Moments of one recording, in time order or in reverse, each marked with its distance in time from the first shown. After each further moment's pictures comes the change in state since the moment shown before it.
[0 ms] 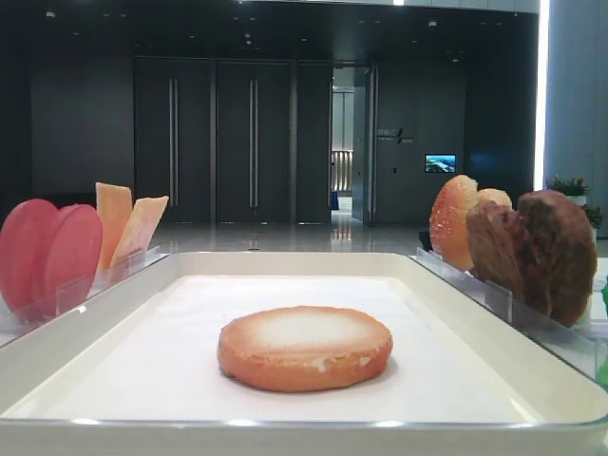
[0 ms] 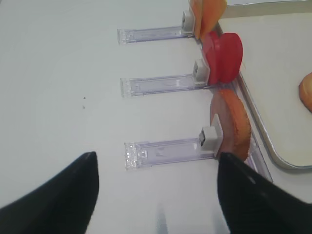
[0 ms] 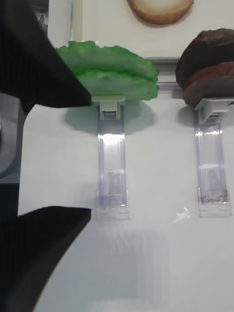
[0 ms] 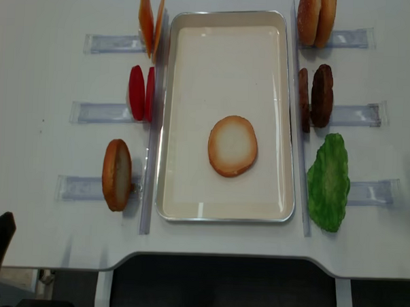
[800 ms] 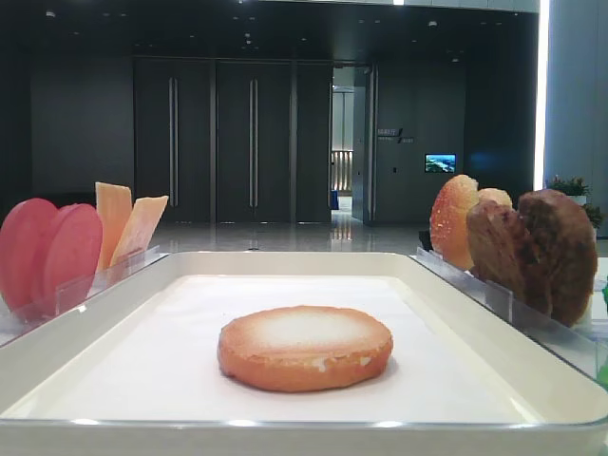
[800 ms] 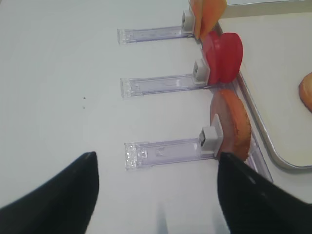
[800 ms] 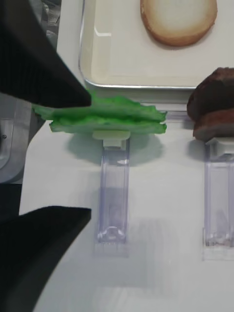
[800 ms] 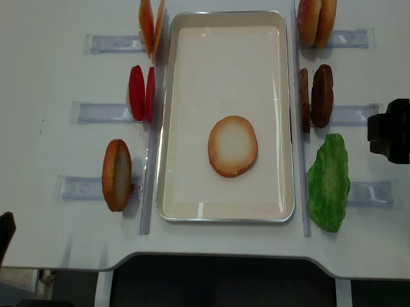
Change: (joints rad) left arm 0.000 0.000 0.000 0.000 0.000 0.001; right arm 0.473 0.108 -0.023 -0.217 -0.051 0.443
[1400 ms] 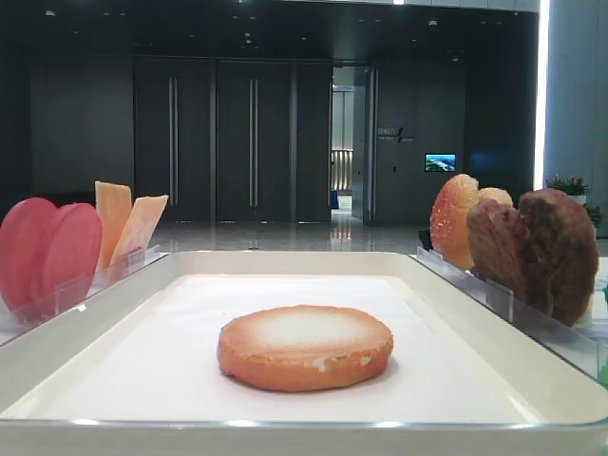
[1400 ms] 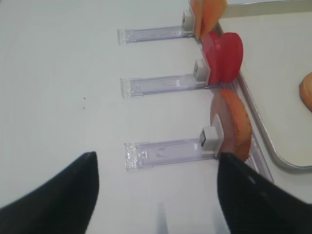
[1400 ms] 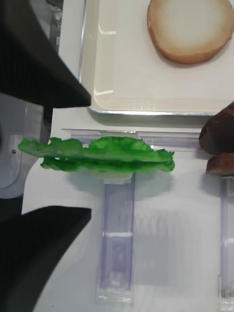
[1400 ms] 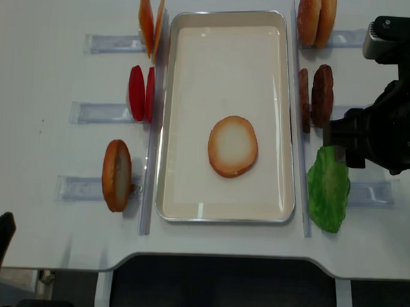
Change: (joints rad) left arm 0.000 0.000 0.000 0.000 0.000 0.003; right arm 0.154 0.152 -0.008 -0.035 -0.045 0.176
